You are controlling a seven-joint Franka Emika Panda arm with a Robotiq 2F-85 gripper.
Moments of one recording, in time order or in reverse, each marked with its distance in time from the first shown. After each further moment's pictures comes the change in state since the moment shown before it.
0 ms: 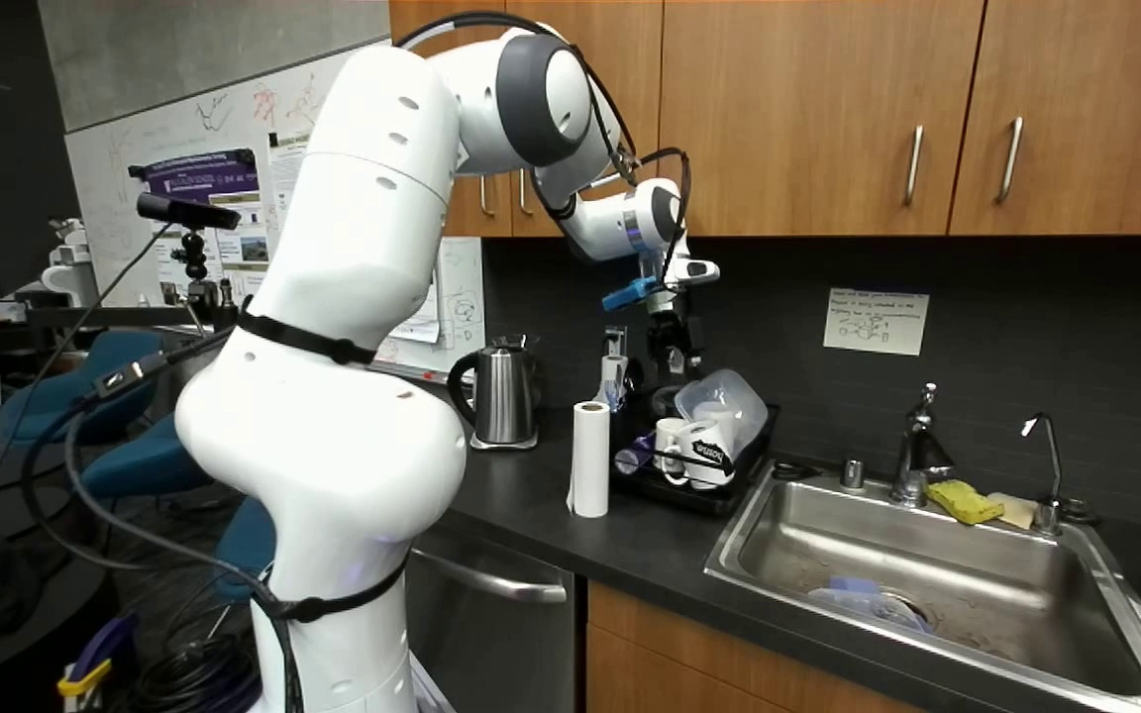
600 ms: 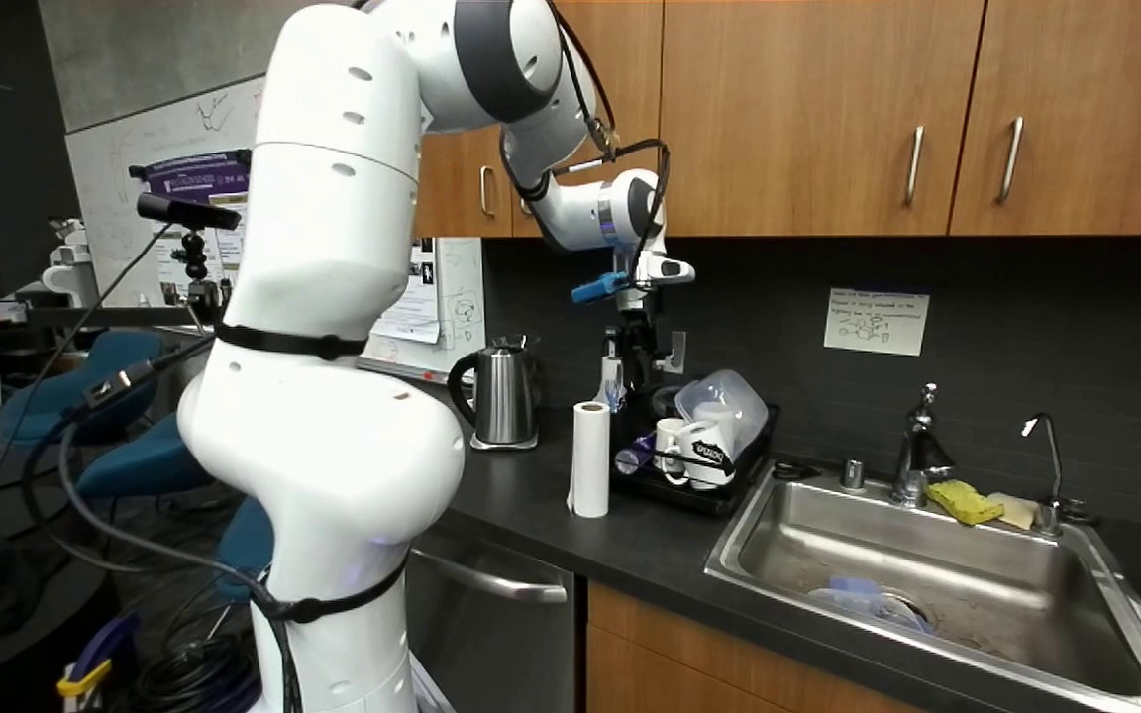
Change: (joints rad) arm -0.022 -0.185 0.066 -0.250 0.096 0.039 0.000
